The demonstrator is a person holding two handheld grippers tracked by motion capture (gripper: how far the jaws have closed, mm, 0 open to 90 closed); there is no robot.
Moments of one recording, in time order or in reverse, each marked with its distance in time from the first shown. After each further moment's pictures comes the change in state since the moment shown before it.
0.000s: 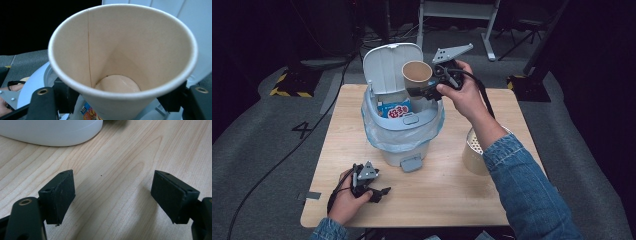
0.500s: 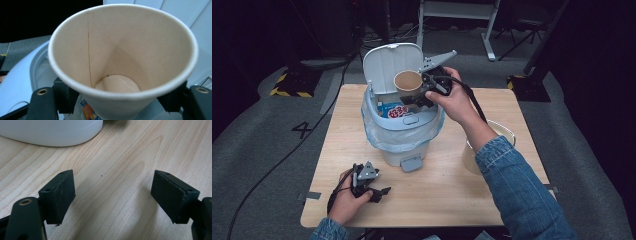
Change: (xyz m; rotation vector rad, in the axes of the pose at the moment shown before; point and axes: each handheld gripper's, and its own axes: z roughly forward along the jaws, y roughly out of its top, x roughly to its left) left arm 0.000 0.000 0.000 0.001 0.000 0.002; right arm 0.006 -0.008 0.028 0.117 -0.015 -0.001
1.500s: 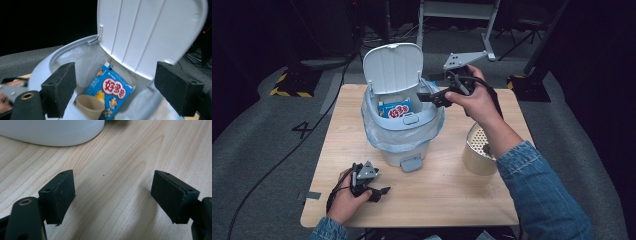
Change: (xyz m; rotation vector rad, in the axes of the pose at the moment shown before) left arm 0.003 -0.001 -0.001 -0.003 0.000 0.002; right arm 0.014 -0.008 -0.067 -0.122 -0.097 0.008
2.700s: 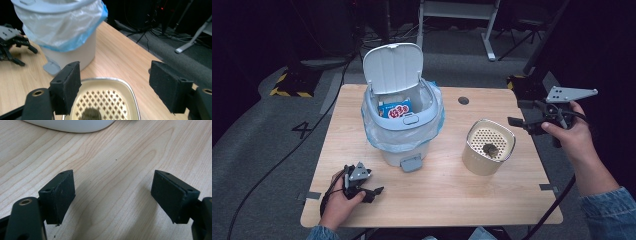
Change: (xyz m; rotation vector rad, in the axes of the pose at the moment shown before) left arm 0.004 -0.013 -0.013 0.001 0.039 -0.043; right arm -0.029 -0.135 -0.191 0.072 -0.209 0.102
